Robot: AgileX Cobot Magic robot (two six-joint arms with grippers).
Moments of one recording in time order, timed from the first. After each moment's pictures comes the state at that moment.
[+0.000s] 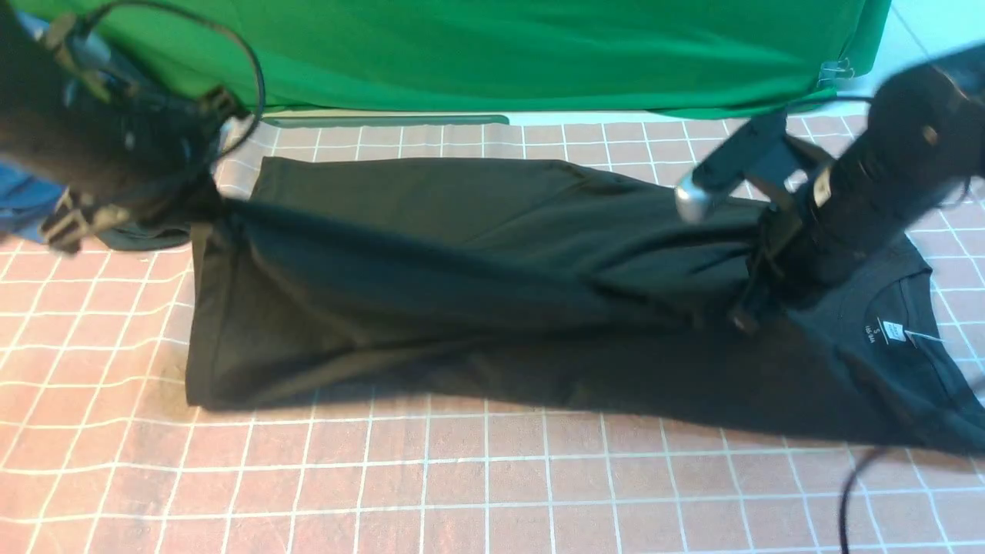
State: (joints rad) right arm 0.33 1.73 -1.27 -0.03 0.81 -0.35; left arm -0.01 1.57 -1.27 -0.10 0.77 -0.61
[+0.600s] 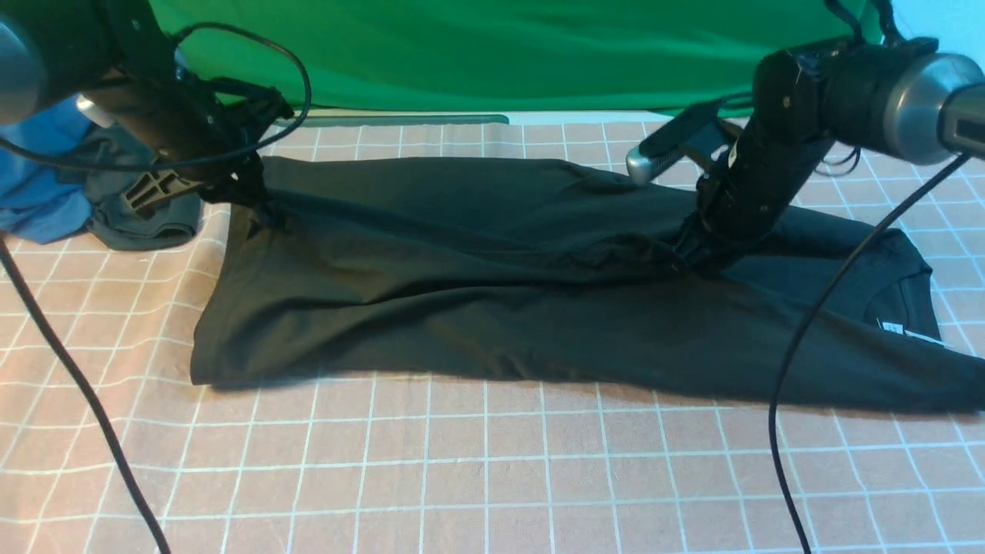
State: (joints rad) right arm 0.28 2.10 -1.66 -0.02 0.87 -0.33; left arm 0.01 1.98 -1.60 -0.08 0.81 -0.58
